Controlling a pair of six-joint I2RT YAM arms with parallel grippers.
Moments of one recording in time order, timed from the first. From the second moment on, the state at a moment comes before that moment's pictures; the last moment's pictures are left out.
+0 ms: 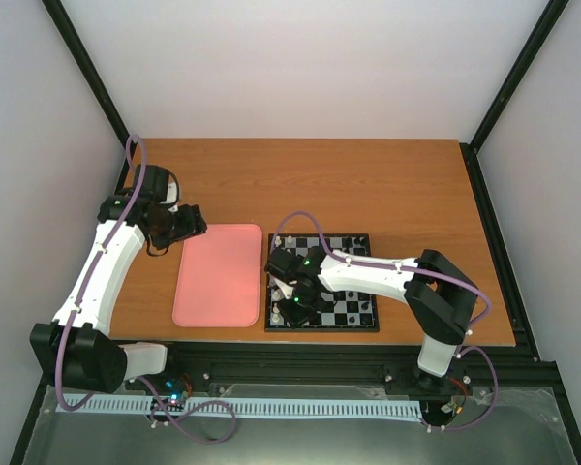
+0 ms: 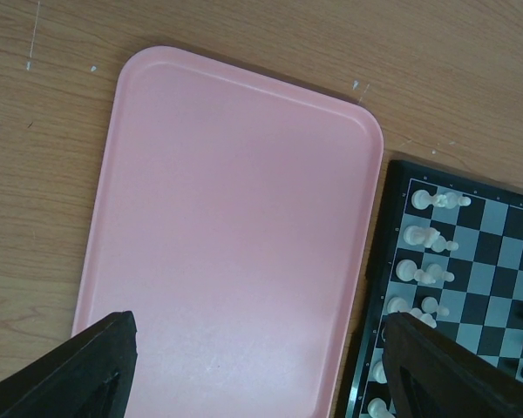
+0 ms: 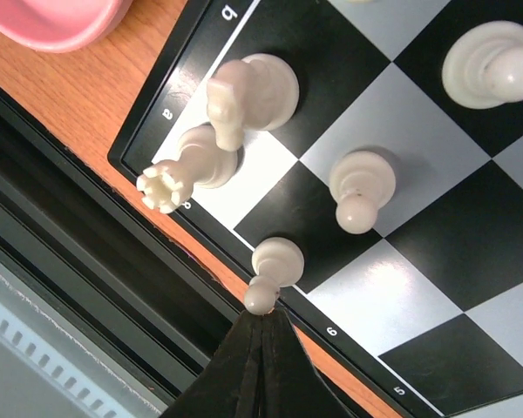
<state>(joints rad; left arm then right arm) -0.10 1.26 1.23 -1.08 0.15 -0.43 1.06 1.76 1.18 -0.87 -0.29 0.40</state>
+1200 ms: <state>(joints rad) -0.10 1.26 1.23 -1.10 0.14 -0.42 1.06 1.76 1.22 -0.93 -0.24 0.40</state>
